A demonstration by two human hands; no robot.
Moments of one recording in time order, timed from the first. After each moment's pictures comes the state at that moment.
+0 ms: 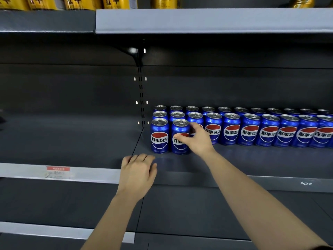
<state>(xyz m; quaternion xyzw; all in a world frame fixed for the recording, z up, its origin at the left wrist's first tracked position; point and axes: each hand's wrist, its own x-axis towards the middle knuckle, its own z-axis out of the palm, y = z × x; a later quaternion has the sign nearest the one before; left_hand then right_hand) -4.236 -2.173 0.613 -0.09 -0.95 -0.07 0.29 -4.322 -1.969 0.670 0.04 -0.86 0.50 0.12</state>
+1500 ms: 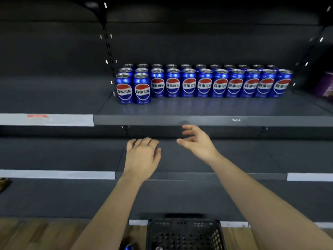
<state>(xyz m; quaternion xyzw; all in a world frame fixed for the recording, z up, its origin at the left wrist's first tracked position) -4.098 -2.035 0.570 -0.12 -0.96 -0.10 0.23 -4.132 -1.829 0.589 0.04 -0.83 0.56 0.00</state>
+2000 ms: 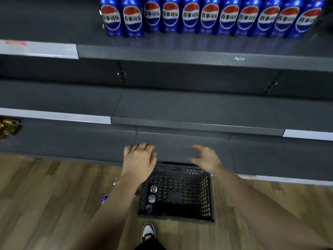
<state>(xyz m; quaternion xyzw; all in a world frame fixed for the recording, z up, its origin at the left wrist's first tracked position) -3.967 -1.999 0.435 -0.05 -0.99 -0.09 0.05 -4.013 -1.749 0.407 -0.03 -0.90 0.36 -0.22</state>
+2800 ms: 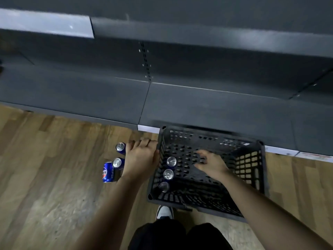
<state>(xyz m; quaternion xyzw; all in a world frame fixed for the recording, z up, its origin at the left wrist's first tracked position) -3.995 -2.070 0.067 -0.01 -1.00 -0.05 -0.04 -4.031 -1.819 0.010 -0.02 -0.88 0.31 -0.36</state>
